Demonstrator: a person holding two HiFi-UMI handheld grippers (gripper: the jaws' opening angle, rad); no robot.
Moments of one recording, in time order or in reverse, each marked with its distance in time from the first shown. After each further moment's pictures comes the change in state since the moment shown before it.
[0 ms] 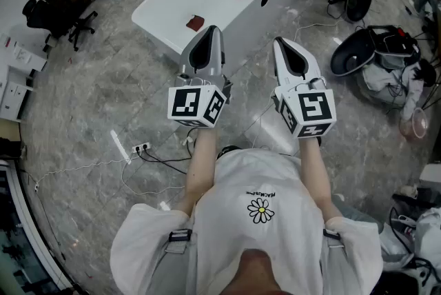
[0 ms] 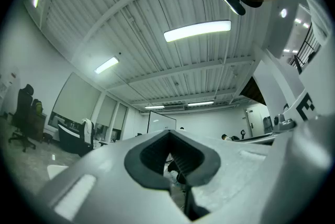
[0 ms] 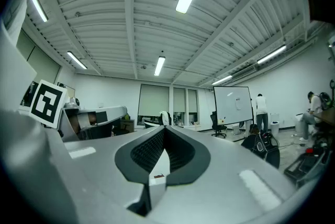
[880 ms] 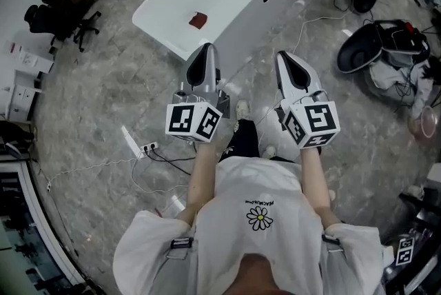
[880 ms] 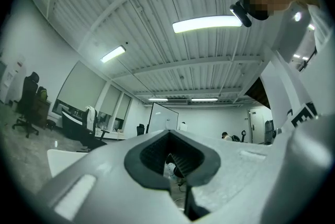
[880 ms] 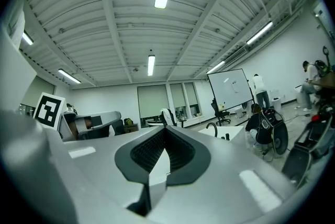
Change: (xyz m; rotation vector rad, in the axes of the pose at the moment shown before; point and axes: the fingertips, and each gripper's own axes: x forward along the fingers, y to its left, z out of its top) left arm 0.013 0.003 -0.040 -0.083 0.068 0.033; right arm 0.004 -0.039 -0.045 0.197 0.029 0.025
